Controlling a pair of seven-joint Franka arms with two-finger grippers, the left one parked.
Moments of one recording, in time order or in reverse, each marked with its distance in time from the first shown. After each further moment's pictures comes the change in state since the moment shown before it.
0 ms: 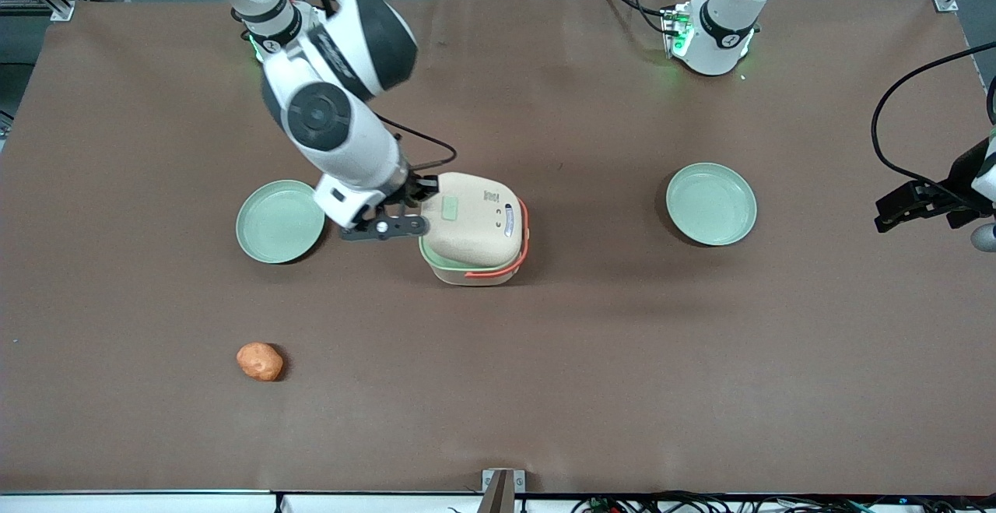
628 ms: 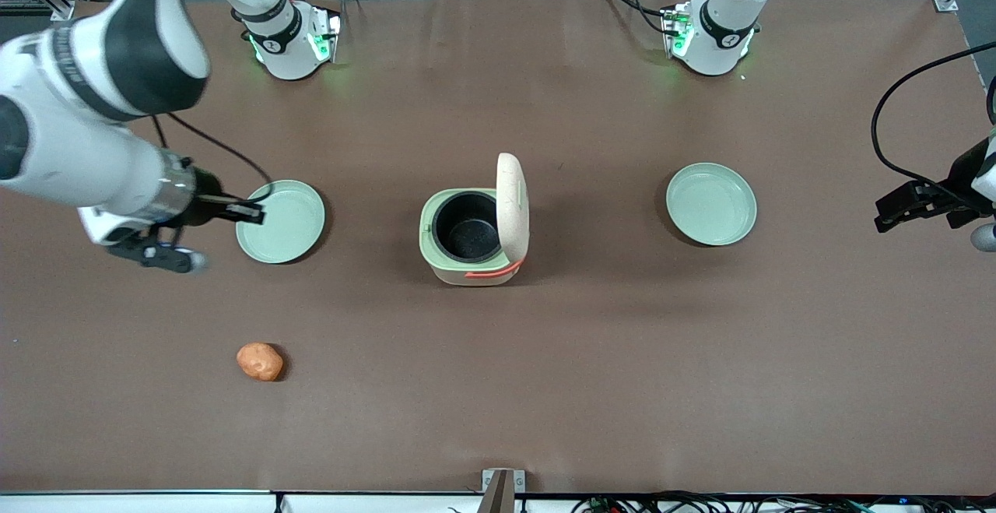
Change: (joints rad) arm -0.378 -0.094 -0.011 0.005 -0.005 -0.154 -0.038
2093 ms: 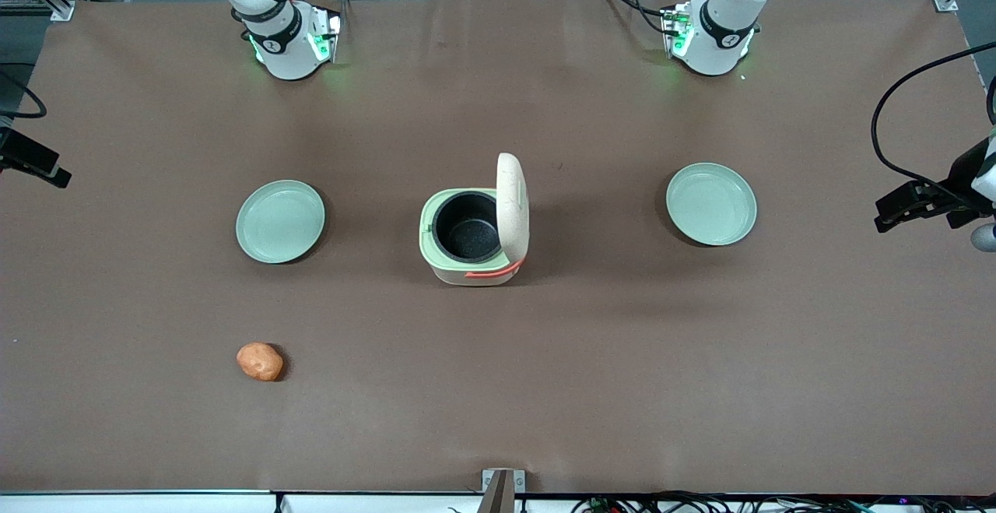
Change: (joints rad) arm -0.241 -0.188 -0.015 0.052 -0.125 -0.059 -0.413
